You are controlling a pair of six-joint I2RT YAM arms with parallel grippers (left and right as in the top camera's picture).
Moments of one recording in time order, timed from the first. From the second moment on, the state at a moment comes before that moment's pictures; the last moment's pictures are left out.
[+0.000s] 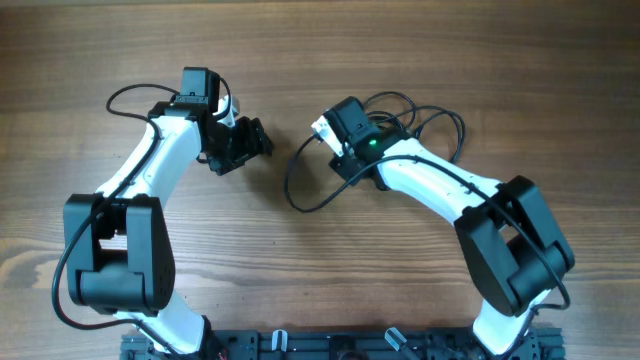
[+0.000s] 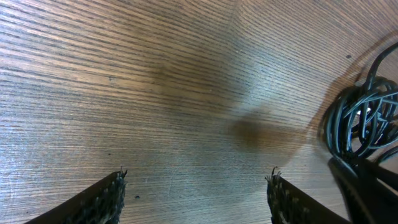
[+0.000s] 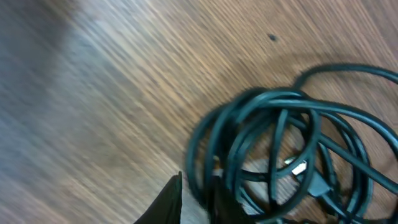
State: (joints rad) left arm -0.08 1.82 1.20 -0.72 0.38 -0.44; right arm 0.60 1.91 1.21 -0.46 0.15 -0.28
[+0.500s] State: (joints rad) left arm -0.08 1.82 1.20 -0.72 0.38 -0.44; right arm 0.57 1.91 1.21 -0.48 0.01 -0.29
